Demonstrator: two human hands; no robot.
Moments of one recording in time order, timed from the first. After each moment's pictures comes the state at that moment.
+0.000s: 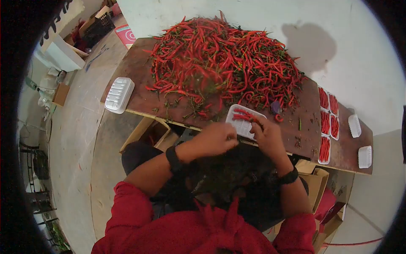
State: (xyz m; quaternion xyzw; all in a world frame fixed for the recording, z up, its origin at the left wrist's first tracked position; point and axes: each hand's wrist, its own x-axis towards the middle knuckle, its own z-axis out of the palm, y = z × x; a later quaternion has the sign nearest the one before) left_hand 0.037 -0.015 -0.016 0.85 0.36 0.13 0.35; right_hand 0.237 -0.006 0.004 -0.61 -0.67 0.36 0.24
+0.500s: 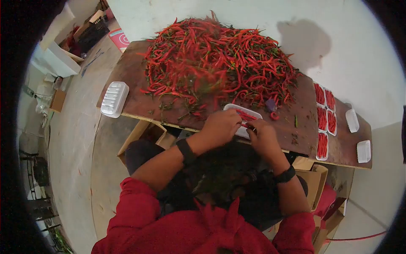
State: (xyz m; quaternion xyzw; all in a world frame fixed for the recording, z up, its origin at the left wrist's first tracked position) left_hand 0.068 0.015 -0.042 0.85 0.39 0.30 0.18; right_hand 0.254 -0.009 -0.022 -0.54 -0.79 0.18 0.22
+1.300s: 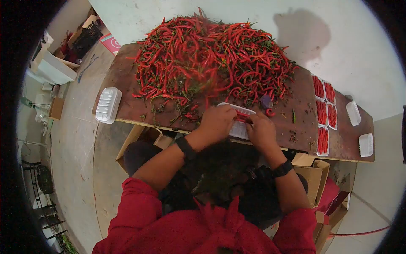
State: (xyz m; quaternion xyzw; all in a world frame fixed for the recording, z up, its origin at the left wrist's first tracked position) left_hand 0.081 0.034 -0.053 0.86 0.43 0.24 0.14; right_hand 0.265 0.007 -0.039 -0.61 -0.77 0.11 0.17
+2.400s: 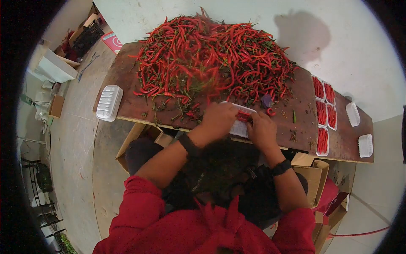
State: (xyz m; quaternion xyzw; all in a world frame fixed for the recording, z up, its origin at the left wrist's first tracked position) left_hand 0.083 0.038 -0.051 0.88 0.42 0.23 0.06; right_hand 0.263 0.007 -0.043 -0.62 -0.77 0.05 0.15
